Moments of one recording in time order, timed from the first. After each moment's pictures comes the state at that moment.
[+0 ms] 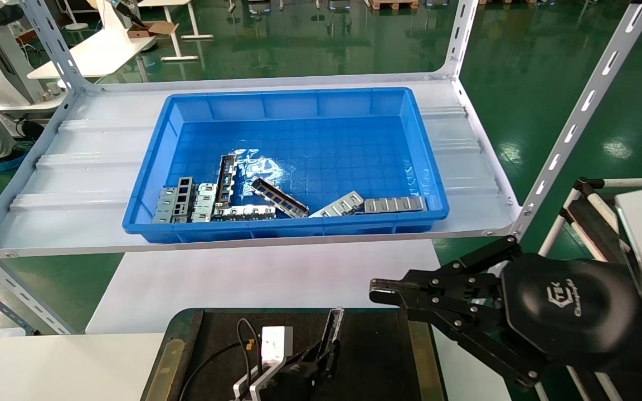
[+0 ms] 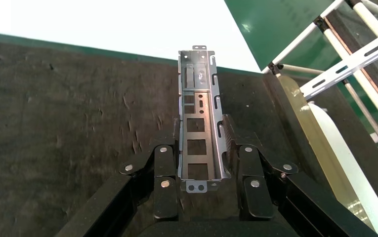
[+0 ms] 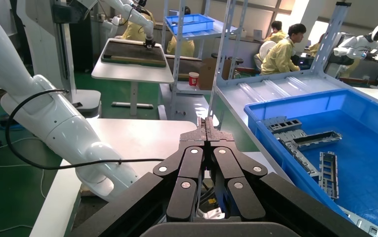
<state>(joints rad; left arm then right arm) -0.78 1.27 0.99 -1.03 0.79 -0.12 -0.37 1.11 -0.56 -0.41 1.27 -0.65 -1.45 0.12</state>
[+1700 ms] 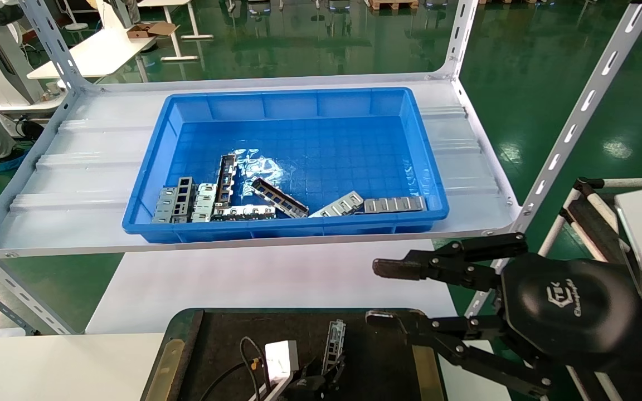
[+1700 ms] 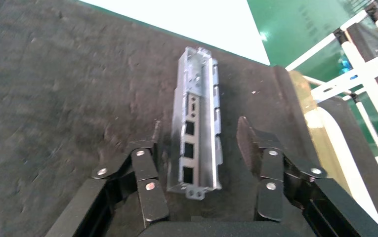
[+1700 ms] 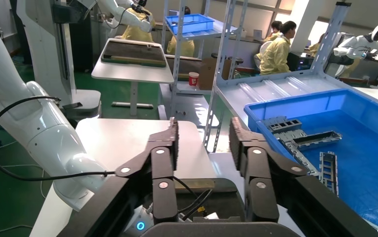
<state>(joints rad) -0.73 1.31 1.05 -1.13 0.71 -0.34 -0.37 1.11 -0.56 -0.41 1.27 -0.65 -1.45 0.12</state>
